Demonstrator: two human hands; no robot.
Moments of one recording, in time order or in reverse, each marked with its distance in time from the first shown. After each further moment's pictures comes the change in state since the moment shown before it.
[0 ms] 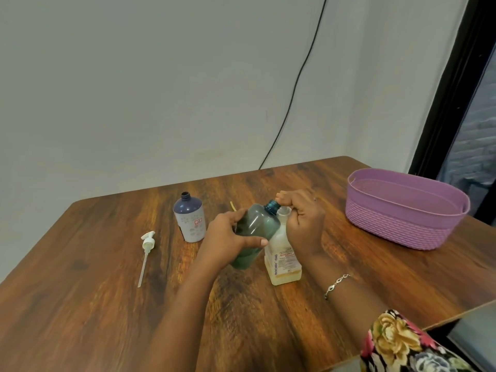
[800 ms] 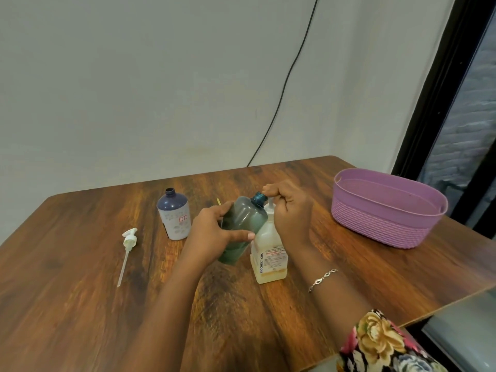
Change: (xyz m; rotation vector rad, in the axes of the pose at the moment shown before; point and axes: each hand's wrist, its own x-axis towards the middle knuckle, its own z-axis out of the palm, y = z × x) left_hand 0.002 0.004 0.001 -0.099 0.025 -0.009; right_hand 0.019 -0.011 -0.002 0.052 -0.009 0.078
